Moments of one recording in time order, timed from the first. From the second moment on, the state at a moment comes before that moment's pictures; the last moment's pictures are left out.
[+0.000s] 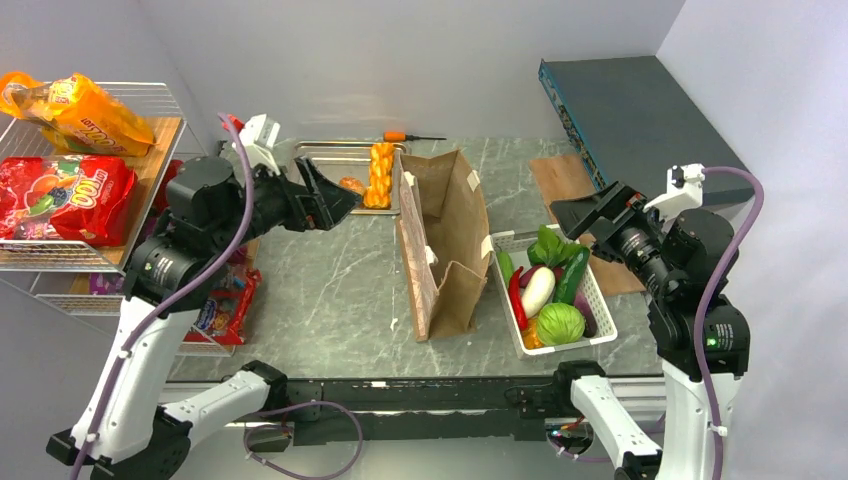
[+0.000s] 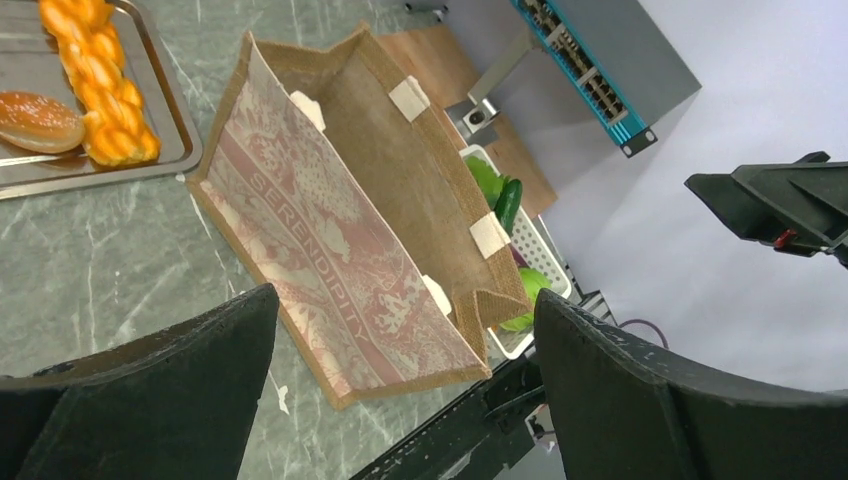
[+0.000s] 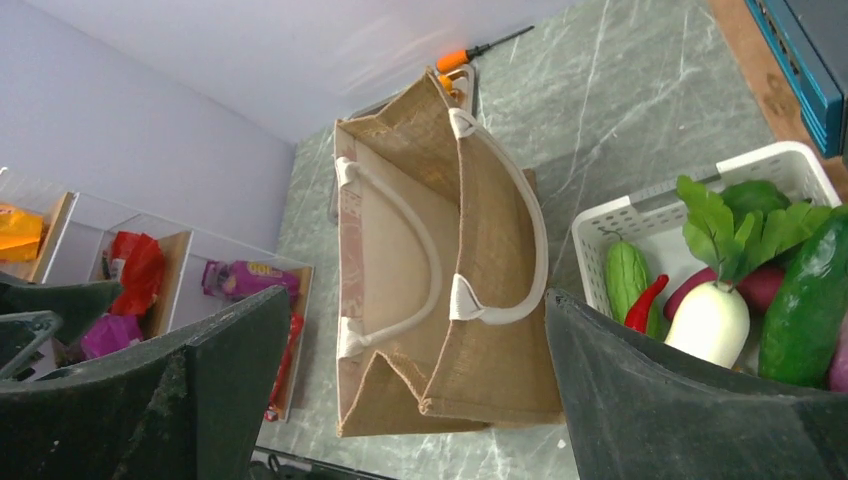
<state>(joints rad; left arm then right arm) -0.44 0.98 1.55 -0.77 0.25 -0.55 0.04 0.76 1.46 -0.93 -0.23 0.64</state>
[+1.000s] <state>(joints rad) -0.72 1.41 1.90 -0.86 0.16 -0.33 0.04 0.87 1.38 -1.11 -0.38 0.43</state>
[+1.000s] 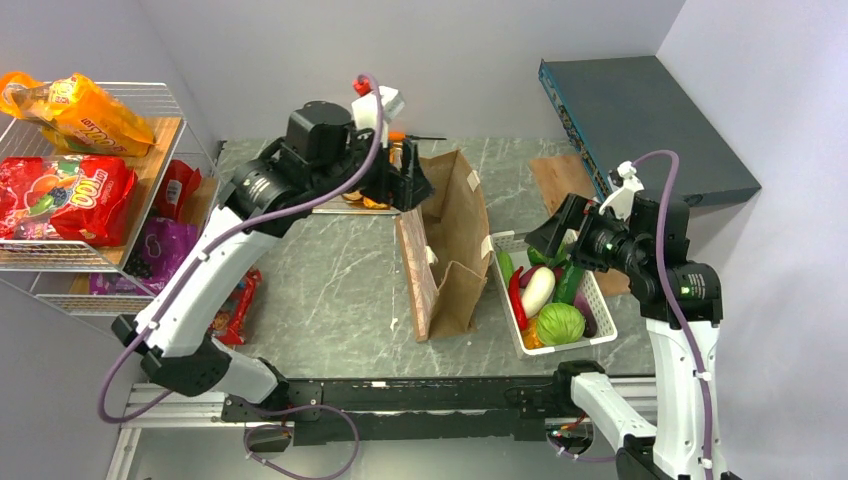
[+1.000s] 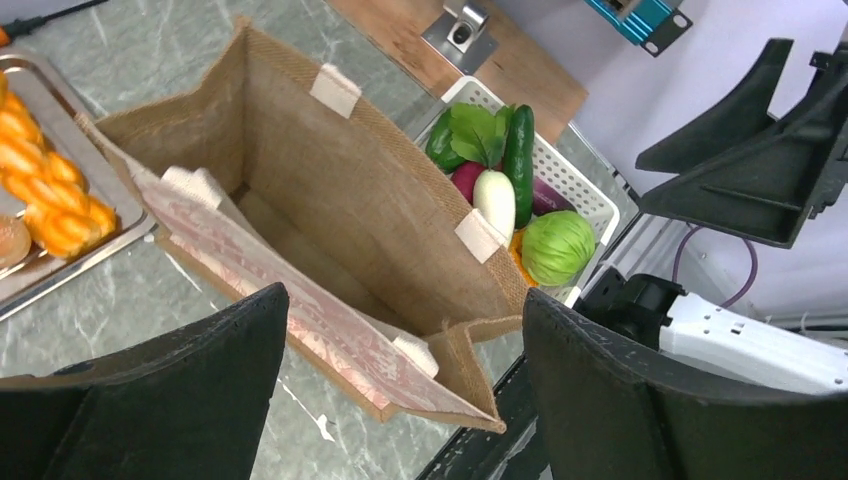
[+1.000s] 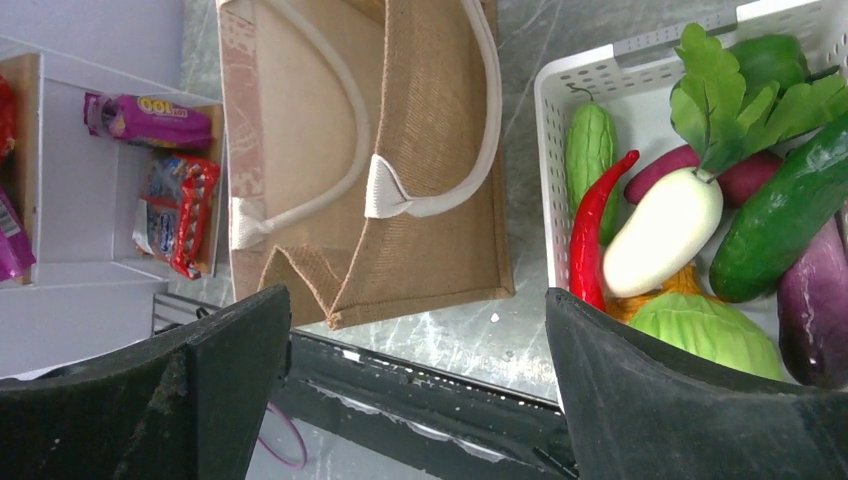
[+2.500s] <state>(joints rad) -1.08 1.82 1.85 -1.26 -0.41 -0.05 0.09 0.90 1.32 -1.18 -0.35 0.37</state>
